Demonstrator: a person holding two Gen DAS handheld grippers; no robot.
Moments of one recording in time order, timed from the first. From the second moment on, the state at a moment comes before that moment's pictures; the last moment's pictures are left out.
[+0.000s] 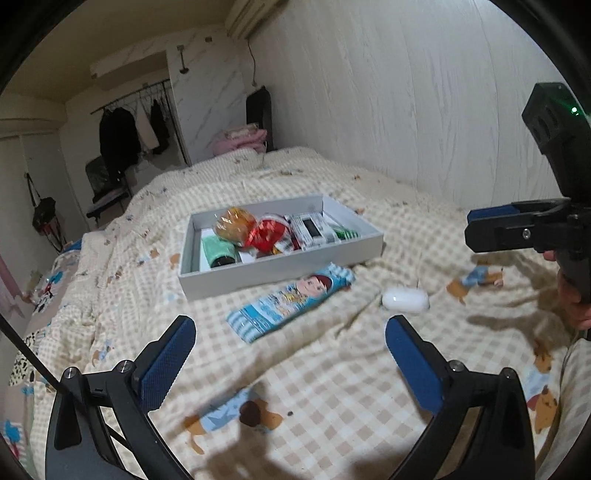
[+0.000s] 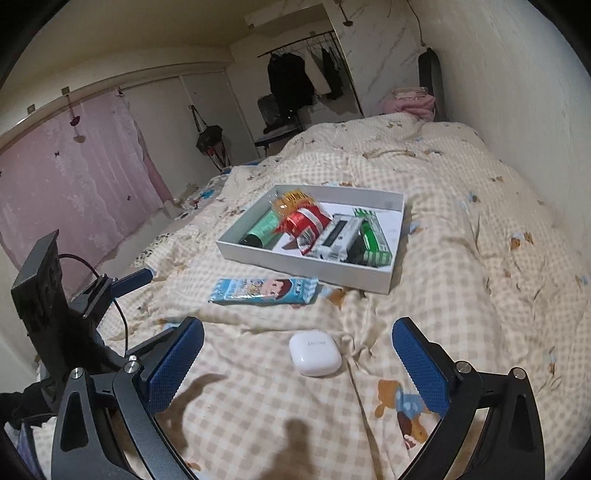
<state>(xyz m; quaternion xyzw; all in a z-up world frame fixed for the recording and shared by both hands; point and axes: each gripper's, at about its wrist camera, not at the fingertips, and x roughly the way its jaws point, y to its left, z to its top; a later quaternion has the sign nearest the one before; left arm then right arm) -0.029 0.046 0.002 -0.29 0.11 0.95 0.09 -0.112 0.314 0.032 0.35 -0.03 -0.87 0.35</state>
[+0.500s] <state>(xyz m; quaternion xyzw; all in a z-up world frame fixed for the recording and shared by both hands) -0.059 0.035 -0.036 -0.46 0.14 0.87 0.11 -0.109 0.312 0.016 0.36 -0.04 -0.87 0.34</state>
